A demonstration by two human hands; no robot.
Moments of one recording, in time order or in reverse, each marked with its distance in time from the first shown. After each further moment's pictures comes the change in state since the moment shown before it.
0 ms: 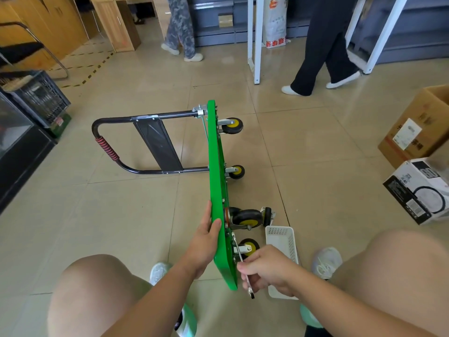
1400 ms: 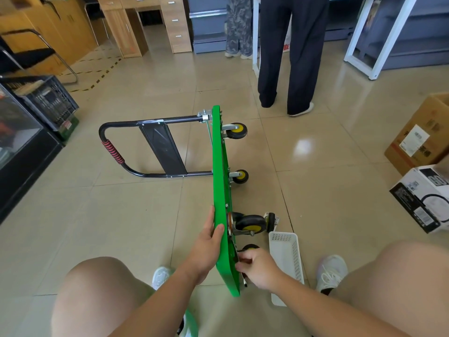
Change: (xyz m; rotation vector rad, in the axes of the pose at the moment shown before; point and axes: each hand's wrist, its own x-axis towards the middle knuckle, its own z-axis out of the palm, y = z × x) left_hand -0.007 0.009 0.002 0.025 0.013 -0.016; right_hand 0.073 0.033 0.006 -0.344 0.174 -0.254
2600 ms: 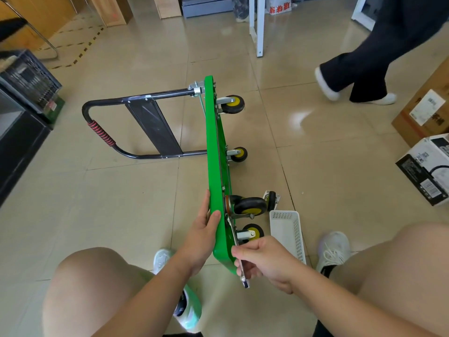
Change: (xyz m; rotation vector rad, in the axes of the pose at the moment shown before) left_hand -0.001 0.002 -0.002 -0.025 -0.003 -0.012; right_hand -0.040 -0.030 -0.017 0.605 -0.185 0.139
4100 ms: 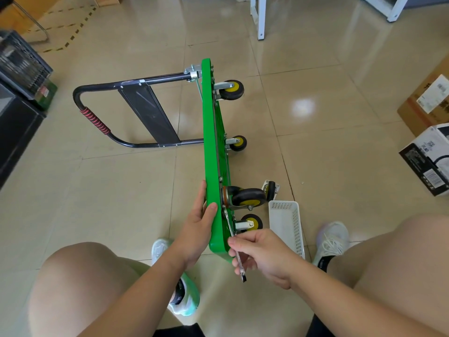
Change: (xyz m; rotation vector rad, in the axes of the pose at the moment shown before) left_hand -0.002 0.003 -0.001 -0.002 0.011 -0.037; right_hand 0.010 0.010 -0.003 0.093 -0.047 -0.031
